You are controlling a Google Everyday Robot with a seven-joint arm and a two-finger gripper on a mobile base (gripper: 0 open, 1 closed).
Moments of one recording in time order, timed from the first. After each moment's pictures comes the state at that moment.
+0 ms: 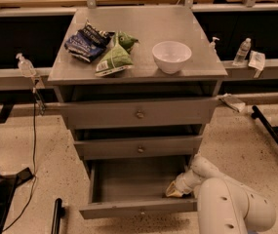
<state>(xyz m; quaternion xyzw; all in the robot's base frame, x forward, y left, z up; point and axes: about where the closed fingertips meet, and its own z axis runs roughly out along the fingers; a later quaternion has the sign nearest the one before) 0.582 -0.181 0.135 -0.64 0.70 0.26 0.16</state>
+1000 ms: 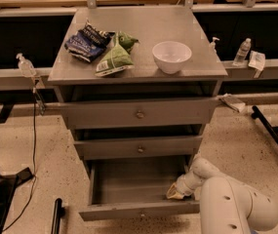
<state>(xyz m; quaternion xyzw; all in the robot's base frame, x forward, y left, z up) 0.571 -0.184 0.138 -0.65 0.70 0.26 0.15</state>
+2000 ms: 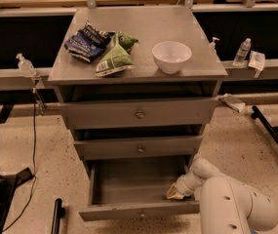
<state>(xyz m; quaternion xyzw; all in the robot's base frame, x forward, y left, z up) 0.571 -0.184 0.138 -0.65 0.70 0.26 0.15</state>
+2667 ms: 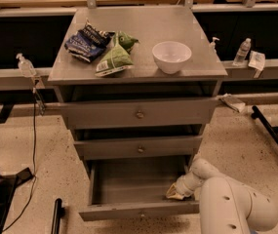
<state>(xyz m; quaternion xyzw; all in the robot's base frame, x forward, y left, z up) 0.572 -0.183 0.138 -0.65 0.70 0.26 0.15</state>
